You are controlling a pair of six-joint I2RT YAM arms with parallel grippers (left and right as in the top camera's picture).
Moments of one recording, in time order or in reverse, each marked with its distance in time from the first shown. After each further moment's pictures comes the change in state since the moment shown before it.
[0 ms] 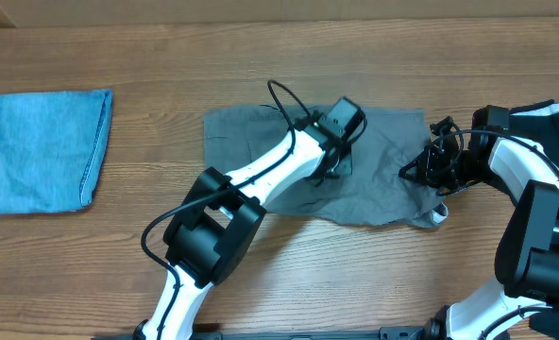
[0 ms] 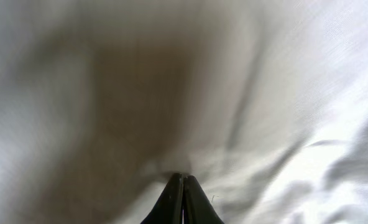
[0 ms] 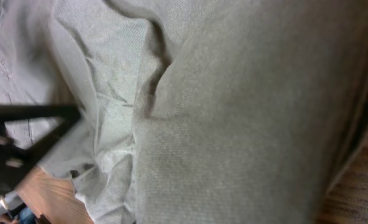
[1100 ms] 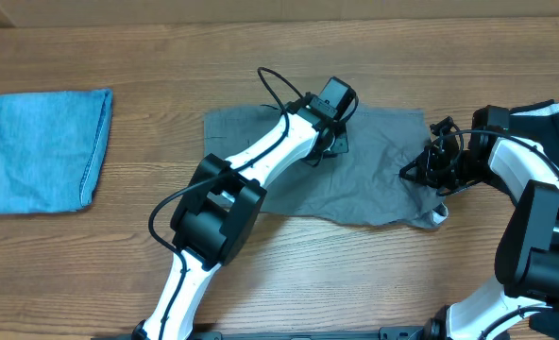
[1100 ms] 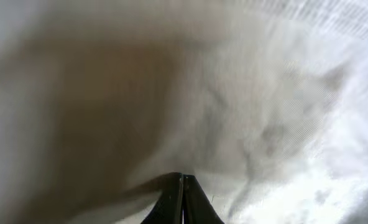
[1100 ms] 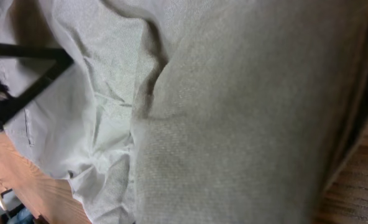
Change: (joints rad) left arm 0.068 0.108 0.132 0.031 0.011 -0.020; right arm 0.000 0.000 0.000 -0.001 0.007 0.000
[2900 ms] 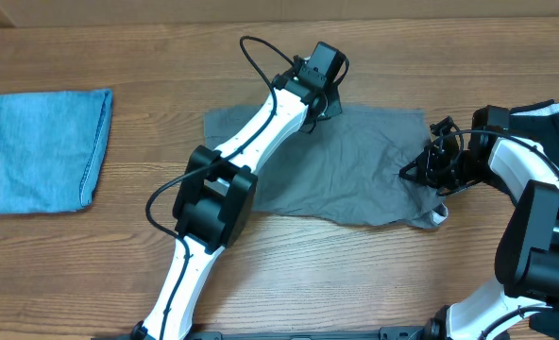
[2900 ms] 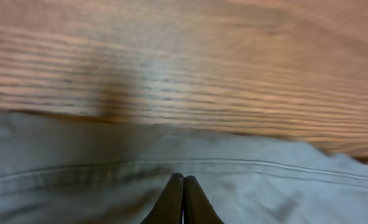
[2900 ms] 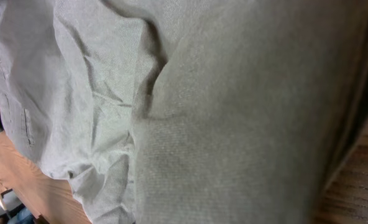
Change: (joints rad) left arm 0.076 0.118 0.256 -0.019 -0.075 -0.002; right arm 0.000 0.000 0.000 0.000 0.000 0.001
